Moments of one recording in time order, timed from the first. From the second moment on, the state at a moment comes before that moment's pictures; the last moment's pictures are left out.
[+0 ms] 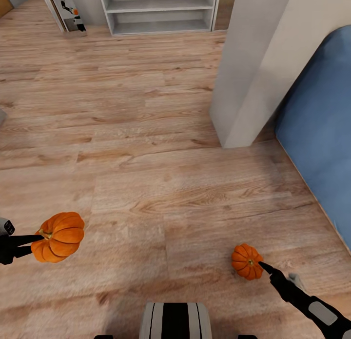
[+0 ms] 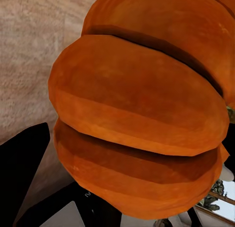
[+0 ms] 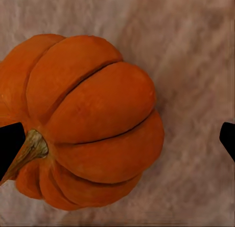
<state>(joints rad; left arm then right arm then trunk) -0.39 0.93 -0.06 -1.01 0.87 1.00 -1.30 -0.58 -0.39 0.46 -0.20 -1.49 0.21 0.58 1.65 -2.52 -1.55</state>
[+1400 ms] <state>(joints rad) -0.39 0.93 -0.06 -1.02 0.87 0.99 -1.30 -0.58 -0.39 0.46 -0.25 -1.40 0.21 0.57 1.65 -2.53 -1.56</state>
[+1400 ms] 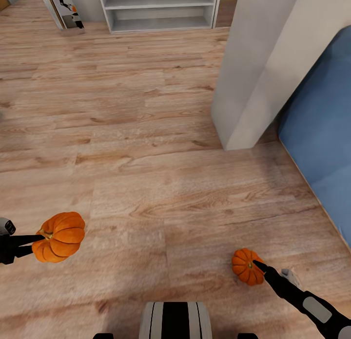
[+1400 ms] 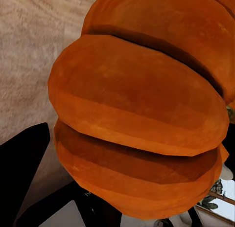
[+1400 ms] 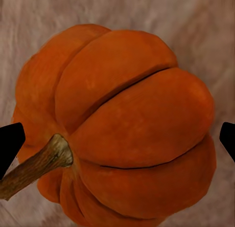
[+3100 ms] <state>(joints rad) -0.39 0.93 -0.06 -1.02 0.87 0.99 -1.30 -0.58 -0.39 0.46 -0.25 -1.40 0.21 0.57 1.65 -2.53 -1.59</state>
